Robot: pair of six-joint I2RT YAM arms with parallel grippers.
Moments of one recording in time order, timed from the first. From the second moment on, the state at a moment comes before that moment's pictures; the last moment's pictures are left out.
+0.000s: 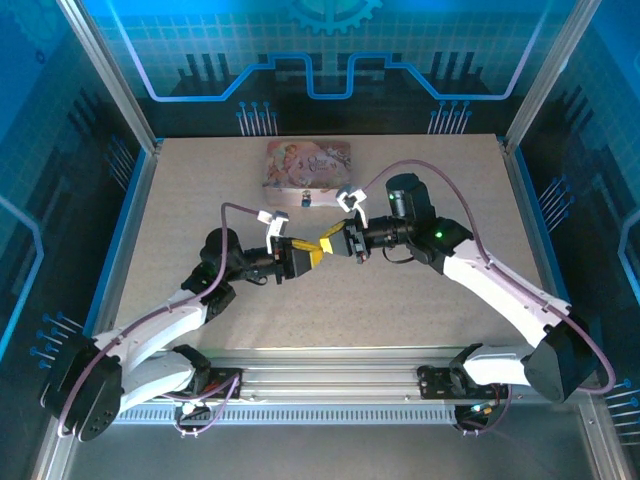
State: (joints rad) left arm -0.51 1.07 0.51 0.55 0.78 -0.69; right arm 0.60 1.28 1.08 -0.27 -0.84 0.19
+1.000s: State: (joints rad) left arm -0.51 0.98 0.51 0.41 0.73 -0.61; right arm 0.58 1.26 1.05 -0.23 -0.66 0.31
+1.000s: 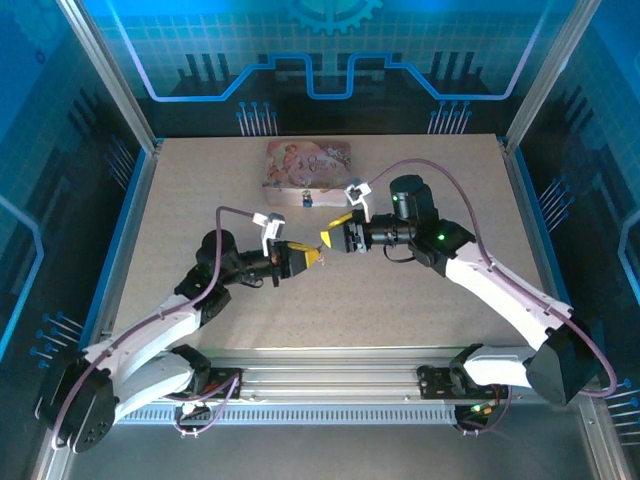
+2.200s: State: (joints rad) left arm -0.40 0.71 0.42 -0.19 0.27 -0.42; right arm 0.77 2.36 1.93 -0.52 0.39 0.53
